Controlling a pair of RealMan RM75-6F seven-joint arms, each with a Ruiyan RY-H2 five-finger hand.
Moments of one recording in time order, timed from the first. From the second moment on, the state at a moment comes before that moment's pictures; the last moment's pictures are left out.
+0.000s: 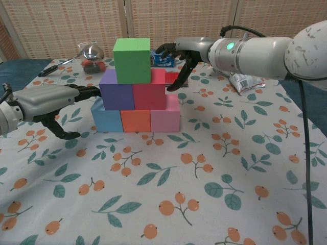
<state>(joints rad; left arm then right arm) -0.68 -1.49 -0.09 -1.39 1.31 0.97 0.26 1.12 -1.63 0.32 -1.16 -0.85 0.61 -0.07</state>
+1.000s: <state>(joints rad) -0.60 -1.47 -0.05 -1.37 1.27 1.00 0.22 1.08 -1.56 0.24 -1.20 -0.82 0.61 -0.13</state>
